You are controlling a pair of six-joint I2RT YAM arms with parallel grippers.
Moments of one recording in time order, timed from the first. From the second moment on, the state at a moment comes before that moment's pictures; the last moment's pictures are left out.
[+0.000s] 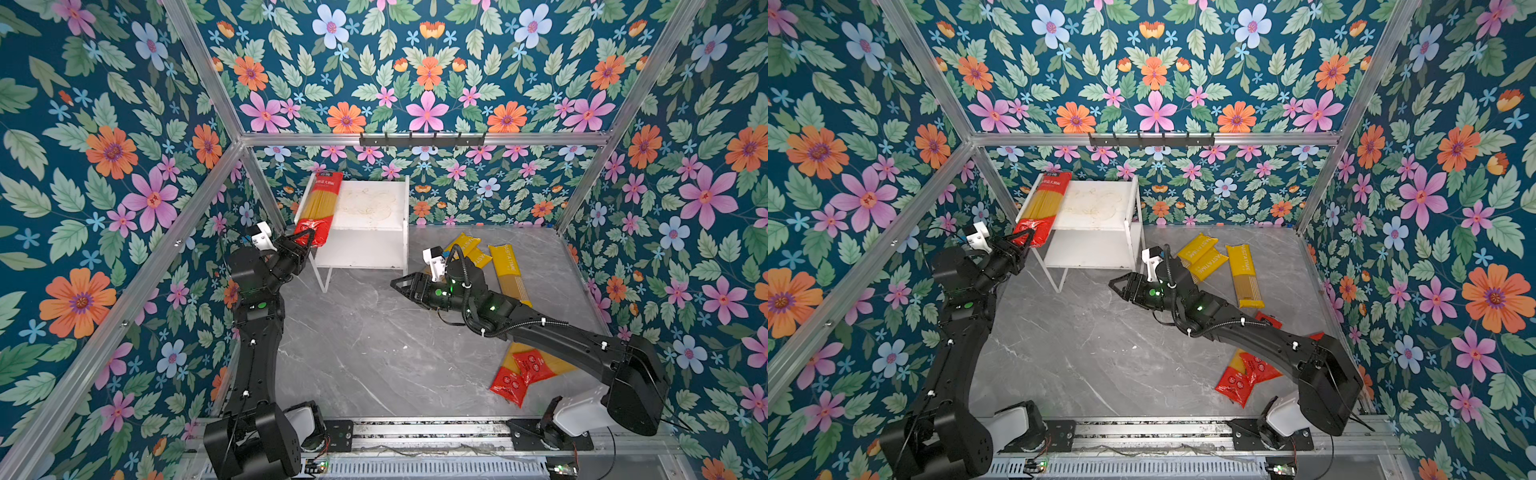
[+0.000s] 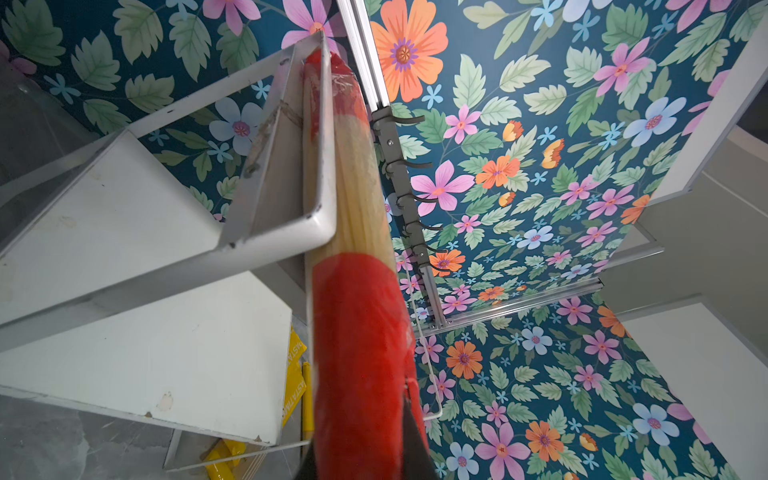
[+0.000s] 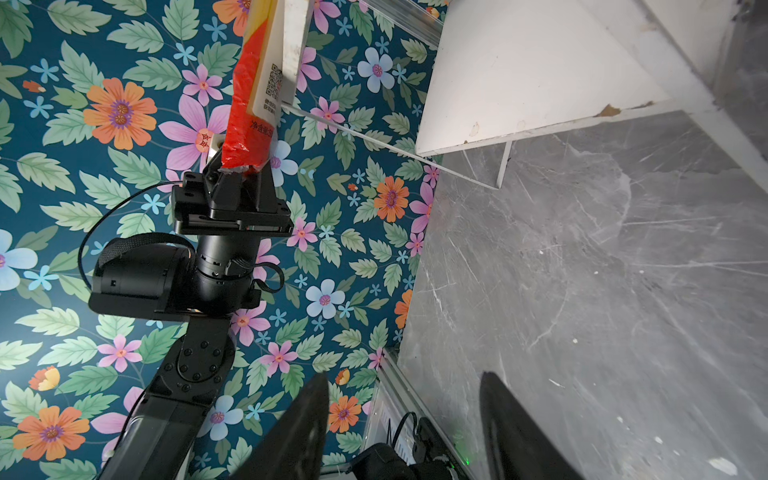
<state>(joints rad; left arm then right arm) 0.23 1.15 0.92 0.28 0.72 -1.25 0.84 1.47 1.12 0.09 -0.28 1.08</state>
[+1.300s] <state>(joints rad) -0.09 0.85 0.73 0.22 0.56 -0.98 0.73 1.25 0.89 -0.04 -0.23 1.01</state>
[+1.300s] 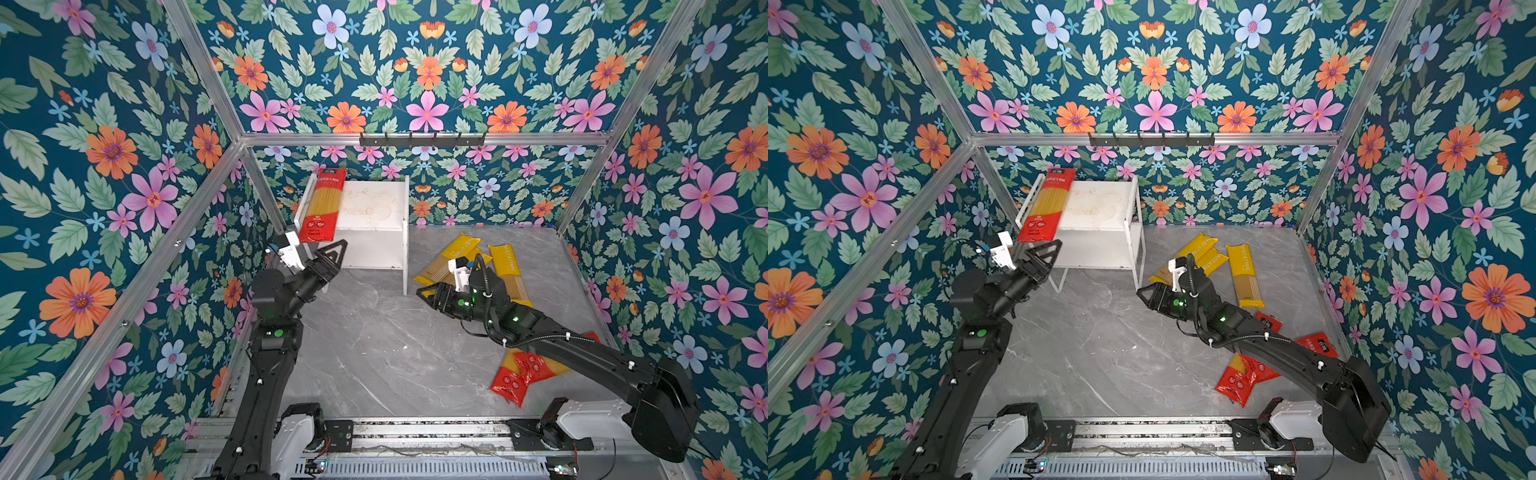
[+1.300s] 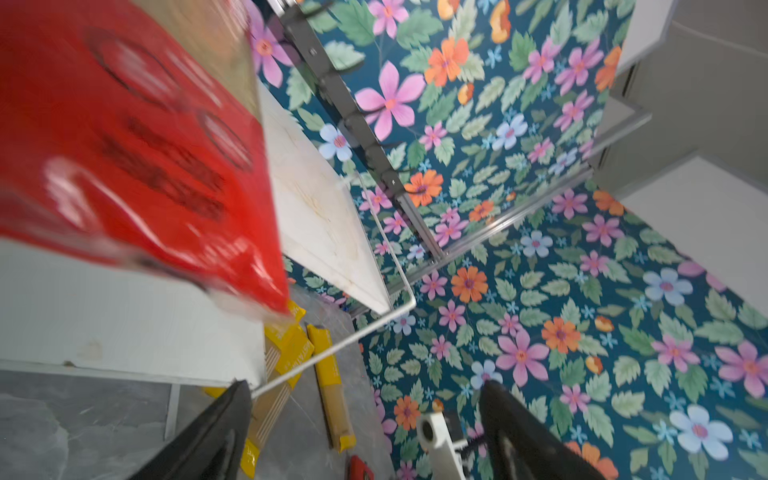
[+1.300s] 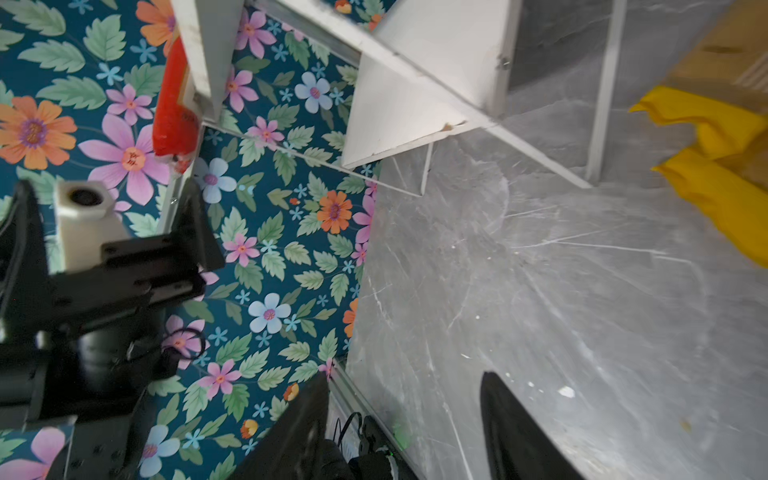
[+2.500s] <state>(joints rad) -1.26 1.65 0.82 0.39 -0.18 -0.40 0.00 0.84 0.61 -0.97 0.10 0.85</state>
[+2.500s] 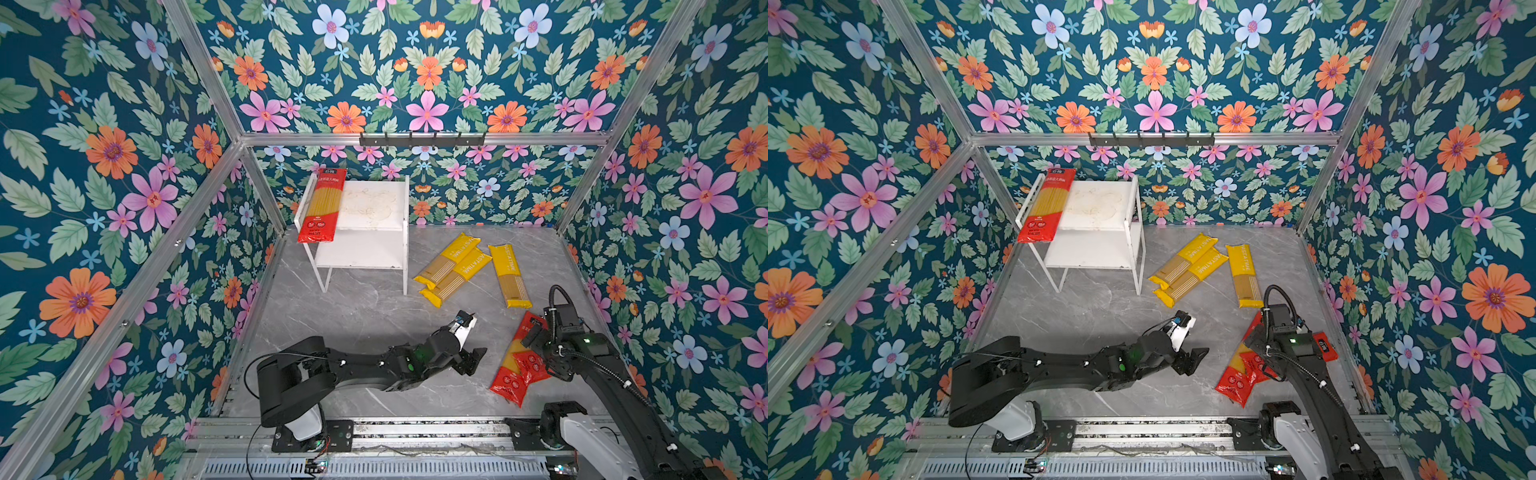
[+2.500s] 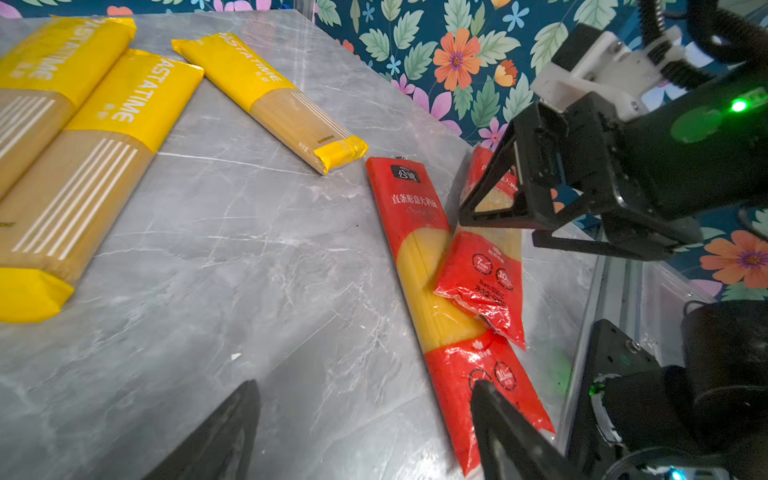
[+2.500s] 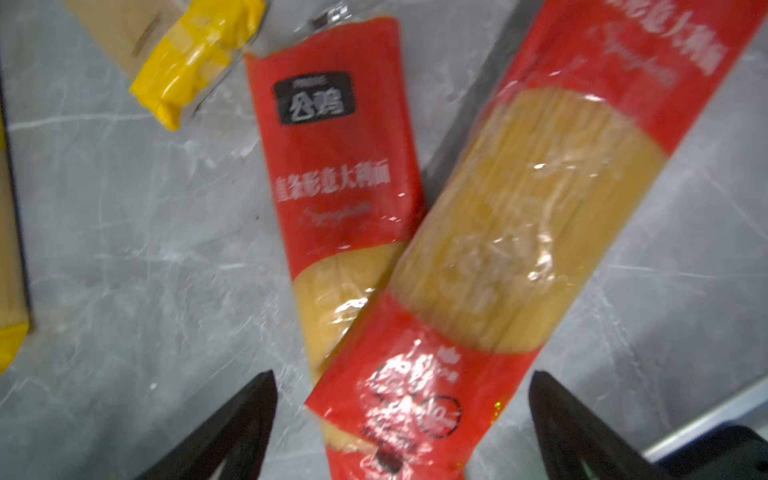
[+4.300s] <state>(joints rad) -1.26 1.66 0.84 0.36 -0.19 -0.40 -0.38 0.77 0.41 -0.57 -0.14 0.85</state>
